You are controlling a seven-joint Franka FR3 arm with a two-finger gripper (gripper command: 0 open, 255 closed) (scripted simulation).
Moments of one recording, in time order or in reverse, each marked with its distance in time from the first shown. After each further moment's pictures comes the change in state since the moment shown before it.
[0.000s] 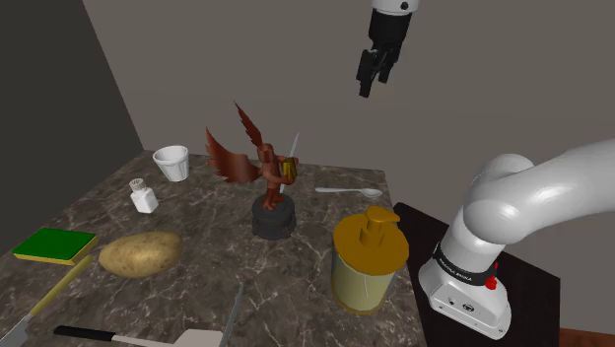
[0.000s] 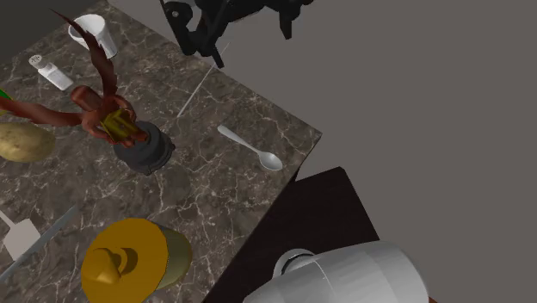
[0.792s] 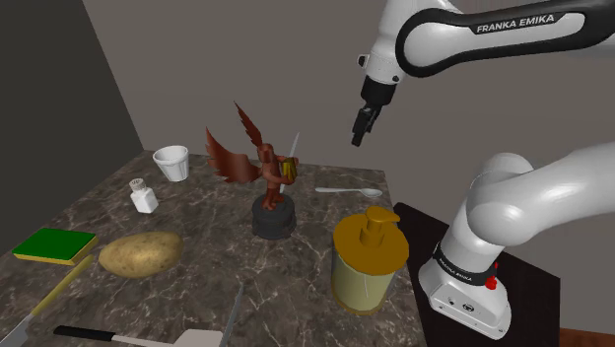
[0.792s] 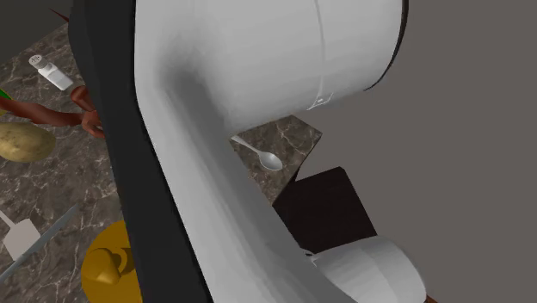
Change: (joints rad) arm 0.077 -0.059 -0.150 -0.379 0.061 0.351 -0.184
